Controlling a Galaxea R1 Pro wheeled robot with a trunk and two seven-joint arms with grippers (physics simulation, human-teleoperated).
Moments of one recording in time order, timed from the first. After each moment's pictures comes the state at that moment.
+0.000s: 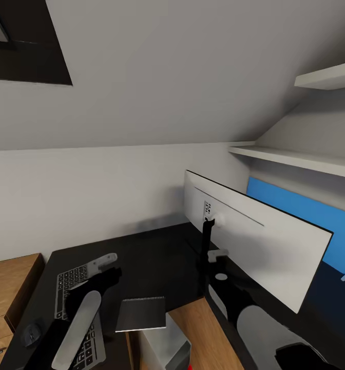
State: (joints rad) left arm -0.29 0.02 -0.19 -1.62 0.73 0.68 0.85; right arm -0.76 0.13 0.15 -0.38 0.03 -0.03 -0.21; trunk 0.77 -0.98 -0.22
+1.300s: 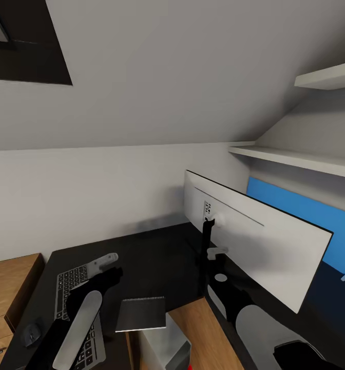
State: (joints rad) left arm -0.29 0.01 -0.19 -1.62 0.73 0.68 0.85; right arm -0.77 0.14 0.15 -0.36 0.03 -0.14 -0.21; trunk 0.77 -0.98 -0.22
